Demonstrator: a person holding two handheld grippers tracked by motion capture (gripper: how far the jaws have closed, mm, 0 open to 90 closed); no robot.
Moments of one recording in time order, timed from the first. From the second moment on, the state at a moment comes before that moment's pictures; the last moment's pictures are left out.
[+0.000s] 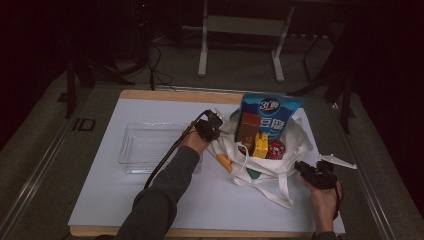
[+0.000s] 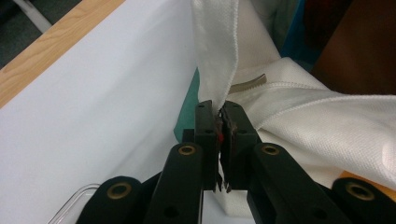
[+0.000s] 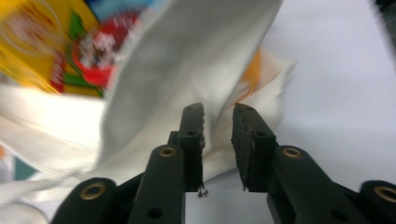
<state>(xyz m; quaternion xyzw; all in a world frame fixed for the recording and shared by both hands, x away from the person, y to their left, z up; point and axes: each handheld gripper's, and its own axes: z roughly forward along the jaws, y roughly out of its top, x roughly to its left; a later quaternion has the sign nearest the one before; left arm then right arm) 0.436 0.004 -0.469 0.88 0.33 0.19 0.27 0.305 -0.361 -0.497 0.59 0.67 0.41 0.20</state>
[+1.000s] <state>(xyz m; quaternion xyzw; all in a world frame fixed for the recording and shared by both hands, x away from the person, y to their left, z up) 0.439 0.004 -0.471 0.88 0.33 0.20 0.26 0.354 -0.356 -0.439 0.56 0.68 0.36 0.30</state>
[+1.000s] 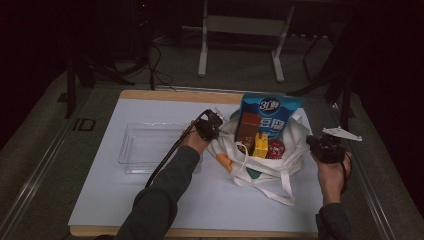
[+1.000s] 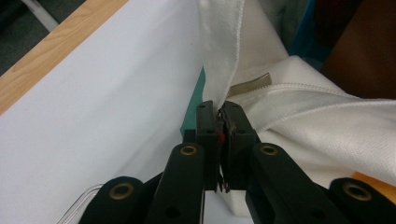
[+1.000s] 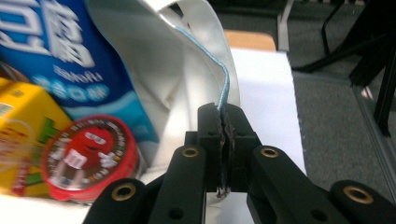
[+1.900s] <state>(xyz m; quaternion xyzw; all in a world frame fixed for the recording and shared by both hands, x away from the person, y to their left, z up) 0.442 0.003 -0.478 0.89 0.33 0.20 0.23 0.337 -0.353 -0.464 0.57 0.67 0.37 0.29</state>
